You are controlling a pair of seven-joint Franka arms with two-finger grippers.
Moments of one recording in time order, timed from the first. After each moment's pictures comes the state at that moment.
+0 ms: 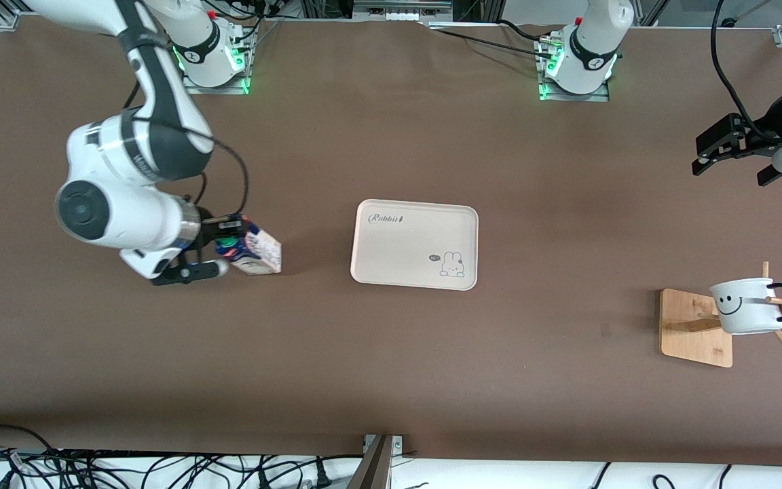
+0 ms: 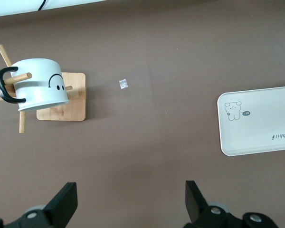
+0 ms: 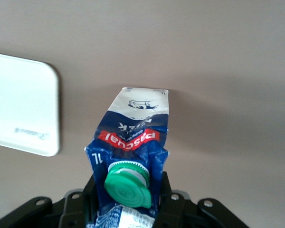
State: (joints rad) left arm -0.04 0.04 -0.01 -1.48 -0.04 1.58 0.11; right arm 0.31 0.43 0.03 -1.53 0.18 1.77 0.19
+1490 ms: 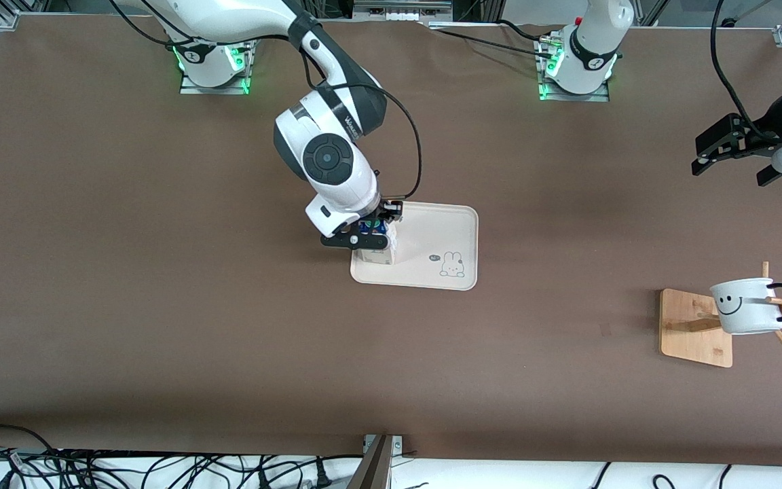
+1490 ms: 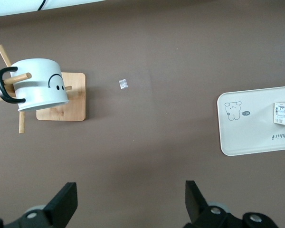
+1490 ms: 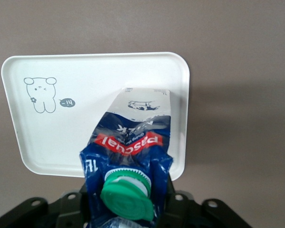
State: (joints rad) left arm -0.04 0.04 -0.01 -1.48 -0.04 1.58 0.11; right arm 0.66 0.66 0.04 -1.35 0.17 1.98 0.71
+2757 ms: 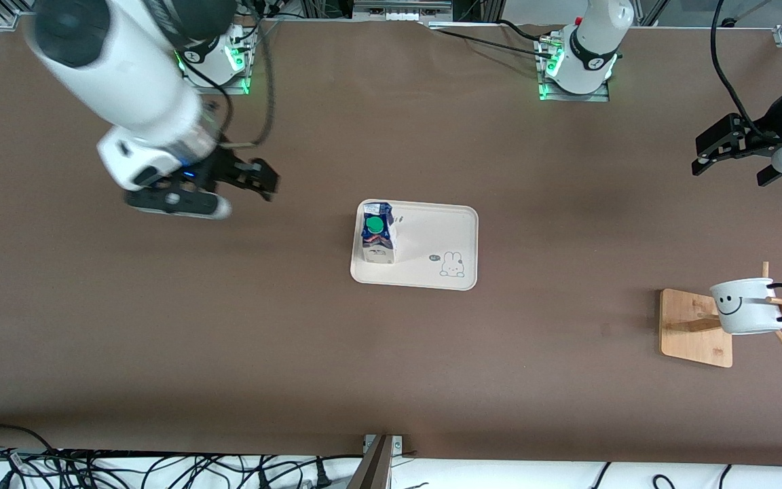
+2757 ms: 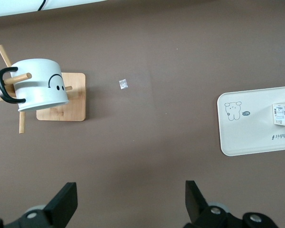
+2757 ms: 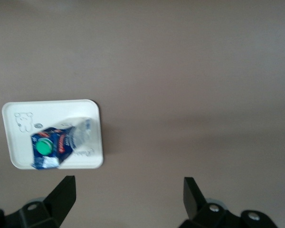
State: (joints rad) left arm -0.04 0.04 -0.01 -1.48 -0.04 1.58 0.11; right arm 0.63 0.26 -0.29 -1.31 0.14 1.55 0.46
